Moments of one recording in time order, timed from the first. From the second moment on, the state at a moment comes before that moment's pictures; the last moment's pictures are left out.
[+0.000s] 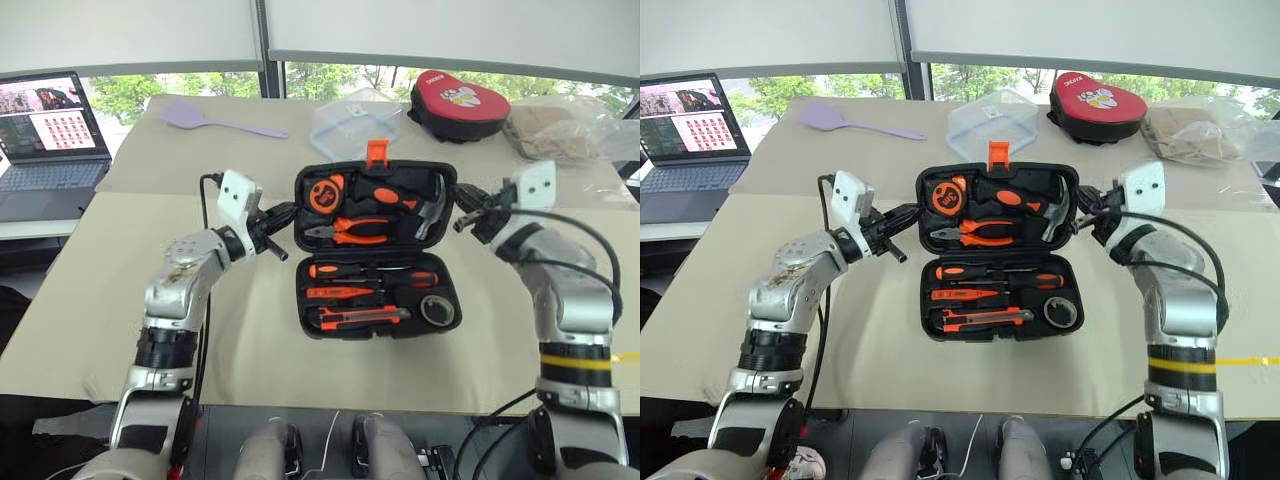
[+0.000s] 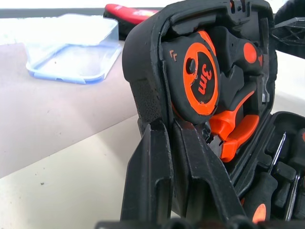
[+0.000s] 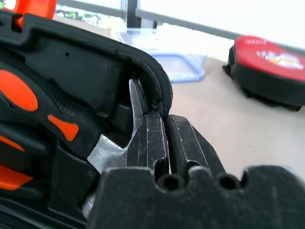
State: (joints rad) left arm -0.57 0.33 0.04 0.01 -0.32 0.46 -0.71; right arm -0.46 -0.51 -0.22 -0.05 0.25 0.36 0.53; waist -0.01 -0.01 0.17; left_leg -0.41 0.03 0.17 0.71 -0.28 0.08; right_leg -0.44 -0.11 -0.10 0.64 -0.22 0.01
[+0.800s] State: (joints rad) left arm -0.05 0.62 0.18 -0.40 -0.44 0.54 -0.76; right arm 0.49 -0.75 -0.44 -0.76 0.53 0.27 0.82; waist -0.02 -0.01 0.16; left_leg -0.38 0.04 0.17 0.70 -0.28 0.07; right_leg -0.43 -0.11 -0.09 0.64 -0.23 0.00
